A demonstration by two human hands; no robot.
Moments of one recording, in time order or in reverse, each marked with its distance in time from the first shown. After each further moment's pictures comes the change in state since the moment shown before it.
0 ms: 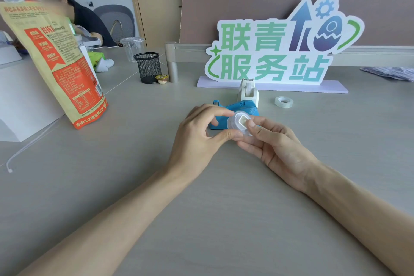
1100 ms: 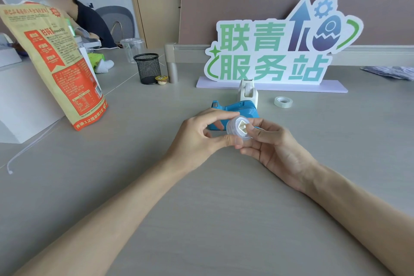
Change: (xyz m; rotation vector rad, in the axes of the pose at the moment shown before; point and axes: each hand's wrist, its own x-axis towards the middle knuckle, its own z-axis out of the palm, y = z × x) left_hand 0.007 -0.002 -0.005 -0.234 -0.256 -0.236; right_hand 0.003 0.001 -0.001 -0.040 -0.037 0.012
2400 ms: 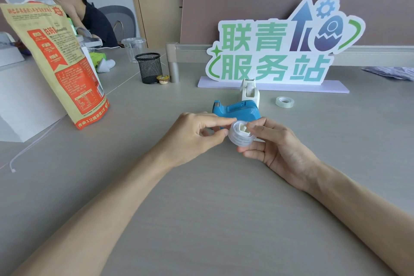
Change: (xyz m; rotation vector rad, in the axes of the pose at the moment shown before) left_hand 0.001 0.002 -0.024 0.152 -0.145 0.039; right_hand -0.004 -0.004 0.003 -0.008 0.054 0.032
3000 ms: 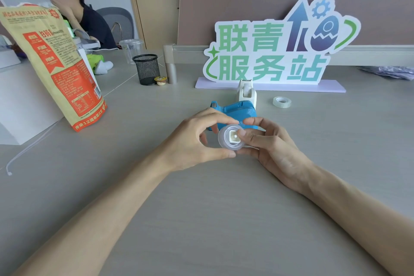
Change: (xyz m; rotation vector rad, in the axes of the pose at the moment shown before) left_hand 0.000 0.003 0.005 0.050 -0.076 0.060; right_hand 0.003 0.007 0.001 -0.018 0.039 -0.077
